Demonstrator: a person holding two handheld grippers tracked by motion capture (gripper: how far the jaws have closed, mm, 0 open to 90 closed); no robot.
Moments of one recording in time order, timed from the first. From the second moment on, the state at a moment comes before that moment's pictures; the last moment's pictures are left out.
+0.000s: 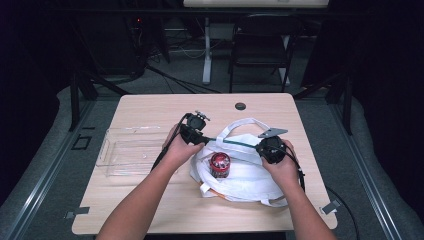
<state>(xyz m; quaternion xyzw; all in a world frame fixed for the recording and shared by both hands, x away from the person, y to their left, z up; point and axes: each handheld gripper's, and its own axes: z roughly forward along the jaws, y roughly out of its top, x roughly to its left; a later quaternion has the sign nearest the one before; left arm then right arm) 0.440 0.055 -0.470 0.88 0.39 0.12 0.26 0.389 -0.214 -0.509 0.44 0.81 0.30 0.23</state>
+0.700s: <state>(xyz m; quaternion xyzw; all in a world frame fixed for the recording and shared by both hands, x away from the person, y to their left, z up) 0.401 0.064 -0.463 0.89 0.36 0.11 0.24 0.390 -0.214 -0.510 0.45 0.81 0.30 0.23</state>
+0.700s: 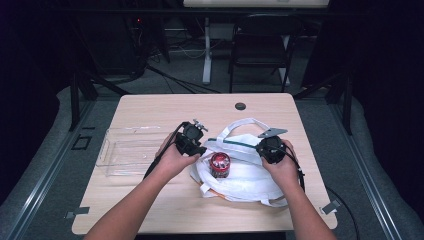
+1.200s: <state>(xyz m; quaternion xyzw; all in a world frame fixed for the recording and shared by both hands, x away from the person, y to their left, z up) 0.402 0.069 -0.476 0.89 0.37 0.11 0.24 0.390 -0.214 -0.511 0.45 0.81 0.29 0.23</state>
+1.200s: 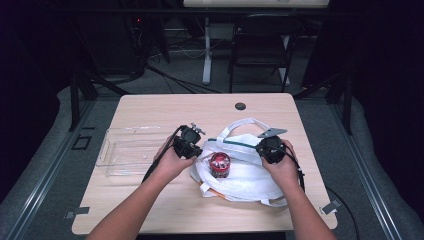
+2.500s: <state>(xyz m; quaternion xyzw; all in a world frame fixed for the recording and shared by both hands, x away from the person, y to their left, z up) 0.422 0.067 -0.498 0.89 0.39 0.10 0.22 0.389 -0.211 -0.510 0.45 0.82 0.29 0.23</state>
